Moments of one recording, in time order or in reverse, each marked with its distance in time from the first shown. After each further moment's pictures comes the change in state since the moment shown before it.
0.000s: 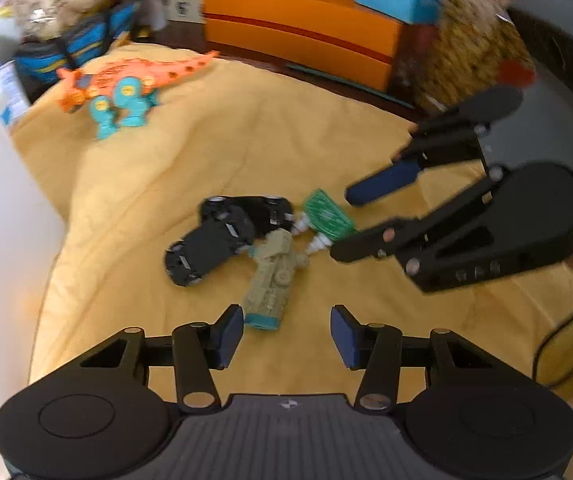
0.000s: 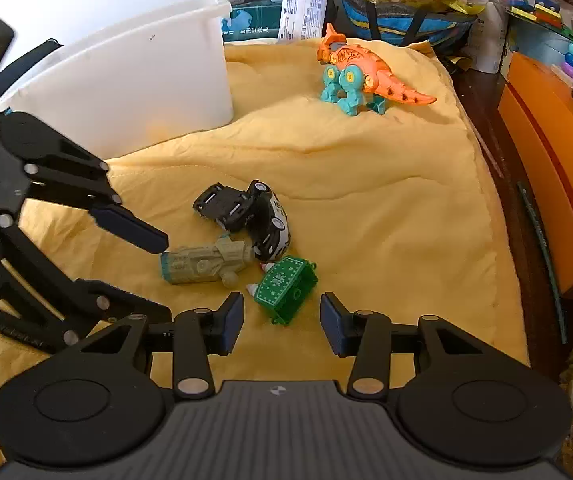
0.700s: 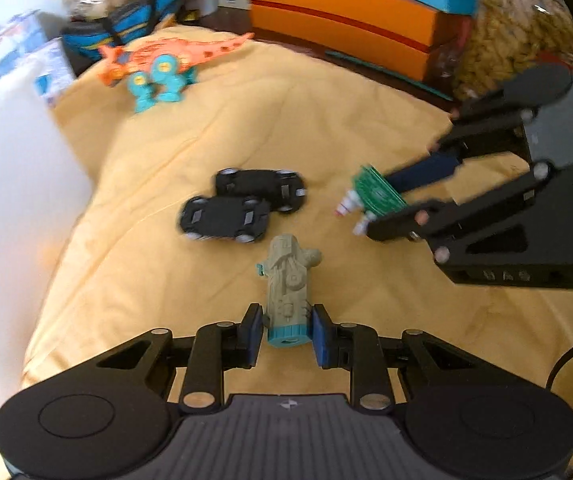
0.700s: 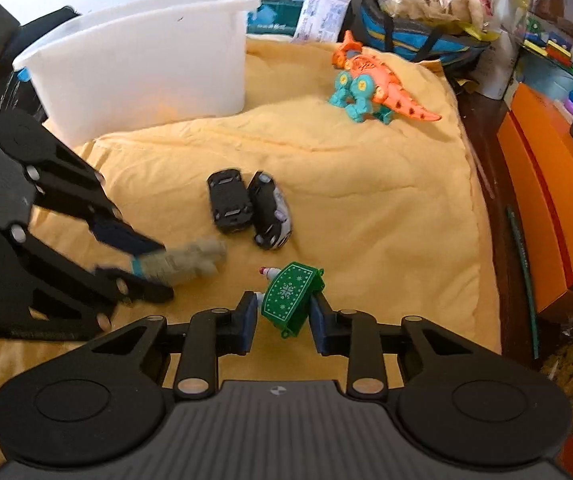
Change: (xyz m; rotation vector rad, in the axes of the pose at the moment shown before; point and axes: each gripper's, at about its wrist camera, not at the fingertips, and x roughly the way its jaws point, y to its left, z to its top) left arm -0.003 -0.025 -0.013 -0.100 0.034 0.157; right arm -0.010 0.018 -0.010 -0.115 0.032 -0.050
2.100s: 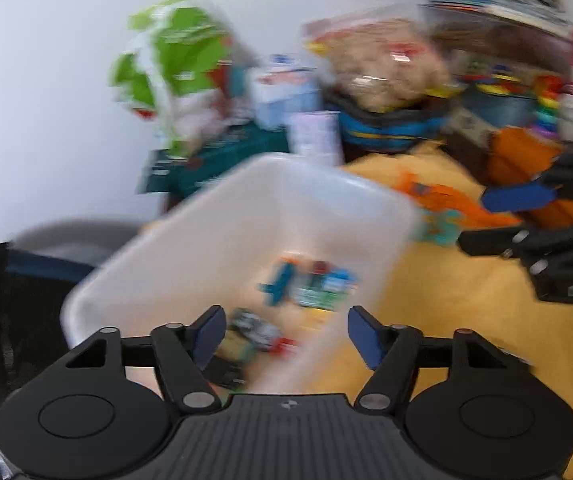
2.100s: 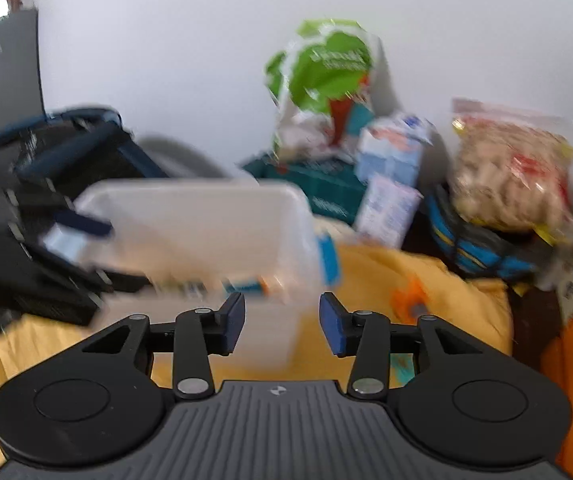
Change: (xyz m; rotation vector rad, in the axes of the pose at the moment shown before) left arm -0.091 0.158 0.036 -0.354 -0.212 0.315; right arm -0.019 0.008 0.162 -0.165 -0.306 0.075
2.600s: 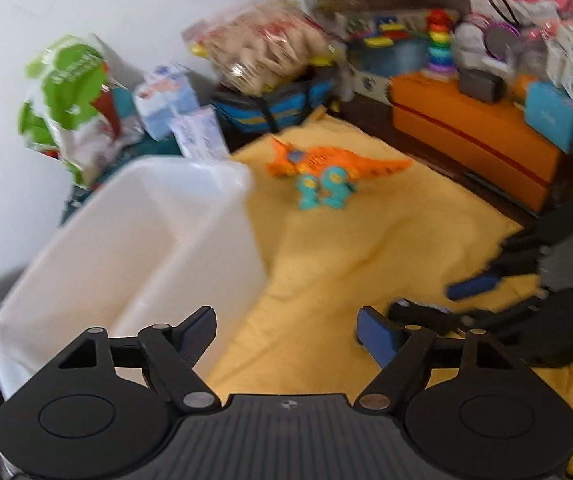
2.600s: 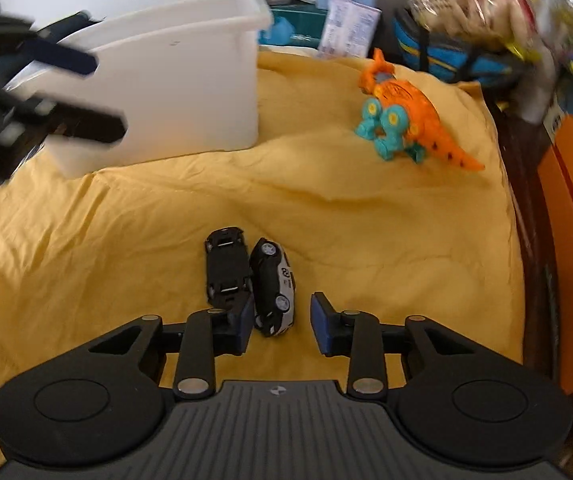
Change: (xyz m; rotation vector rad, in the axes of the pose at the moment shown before) left arm 0.011 -0.091 -0.030 0.208 0.011 -0.065; right arm 0.010 -0.011 -0.121 0.164 0.277 0.000
